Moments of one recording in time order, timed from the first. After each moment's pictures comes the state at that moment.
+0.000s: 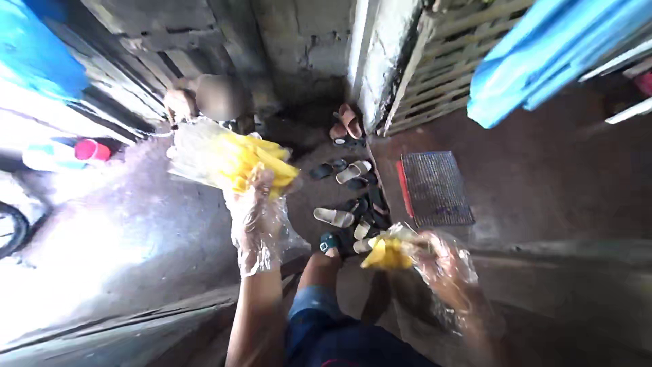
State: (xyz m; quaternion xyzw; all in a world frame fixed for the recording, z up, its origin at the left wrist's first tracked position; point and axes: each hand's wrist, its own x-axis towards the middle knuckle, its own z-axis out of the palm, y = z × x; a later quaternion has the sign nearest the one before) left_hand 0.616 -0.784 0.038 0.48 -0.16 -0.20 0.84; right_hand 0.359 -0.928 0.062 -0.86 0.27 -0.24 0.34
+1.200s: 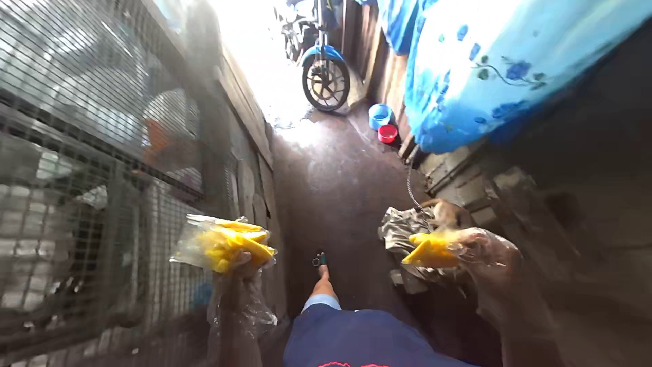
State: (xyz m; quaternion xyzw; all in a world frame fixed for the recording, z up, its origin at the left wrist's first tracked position) left_hand 0.854 -0.583 0.122 0.43 0.42 0.45 0.66; right_hand 1.123 -0.871 0.148 -0.77 -0.38 0.06 0.50
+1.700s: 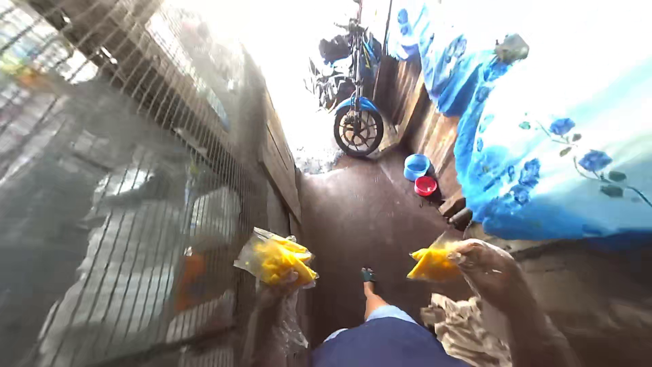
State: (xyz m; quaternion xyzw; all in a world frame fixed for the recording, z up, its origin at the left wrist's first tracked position) left_hand 1.044 -0.314 0.121 0.43 0.39 0.44 0.69; right_hand 1.320 -0.544 0.130 -0.74 -0.44 0.06 0.51
